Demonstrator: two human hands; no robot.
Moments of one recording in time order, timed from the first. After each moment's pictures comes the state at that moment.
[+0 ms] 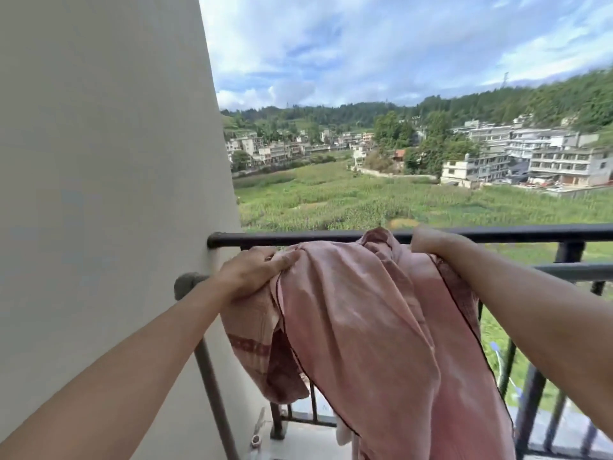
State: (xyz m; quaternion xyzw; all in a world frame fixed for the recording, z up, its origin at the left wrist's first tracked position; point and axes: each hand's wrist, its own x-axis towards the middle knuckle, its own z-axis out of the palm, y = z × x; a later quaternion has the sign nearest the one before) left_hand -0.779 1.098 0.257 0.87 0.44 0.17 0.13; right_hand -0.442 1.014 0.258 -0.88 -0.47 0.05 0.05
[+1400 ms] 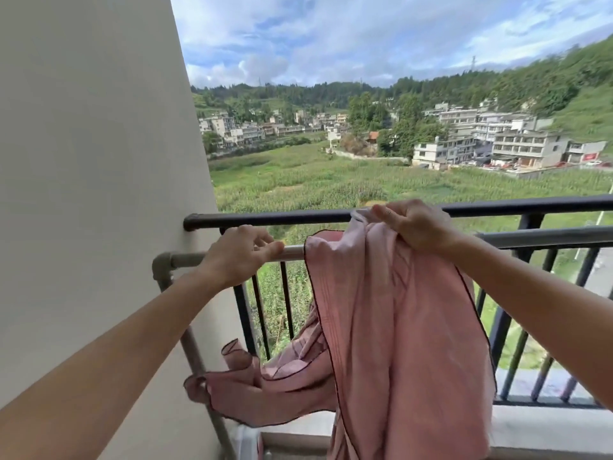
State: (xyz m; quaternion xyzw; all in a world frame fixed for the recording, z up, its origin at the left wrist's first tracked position) left_hand -0.787 1.078 0.242 0.90 0.34 0.23 0.12; right_hand -0.499 0.929 0.253 -0.74 -0.59 -0.03 0.32
